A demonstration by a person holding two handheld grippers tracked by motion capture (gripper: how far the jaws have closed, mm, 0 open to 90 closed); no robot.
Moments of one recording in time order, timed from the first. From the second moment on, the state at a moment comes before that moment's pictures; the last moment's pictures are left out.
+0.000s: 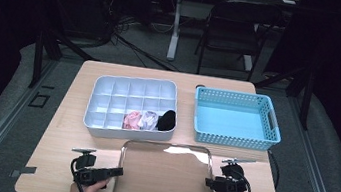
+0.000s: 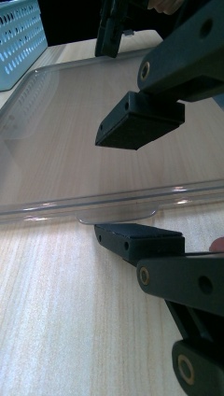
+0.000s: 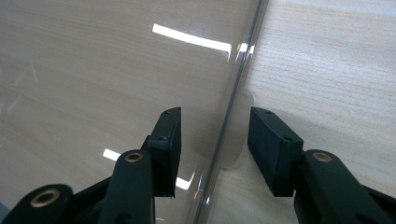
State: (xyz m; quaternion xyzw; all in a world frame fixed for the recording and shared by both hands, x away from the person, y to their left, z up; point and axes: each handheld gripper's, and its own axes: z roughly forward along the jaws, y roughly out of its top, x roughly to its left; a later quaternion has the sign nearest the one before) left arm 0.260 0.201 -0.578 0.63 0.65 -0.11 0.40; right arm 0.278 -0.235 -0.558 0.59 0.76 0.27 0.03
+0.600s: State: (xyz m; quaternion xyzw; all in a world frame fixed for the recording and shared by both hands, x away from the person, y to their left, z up) left arm 0.266 0.197 -0.582 0.66 0.62 -0.15 0.40; right arm 0.277 -0.235 -0.558 0.59 0.76 0.28 0.03
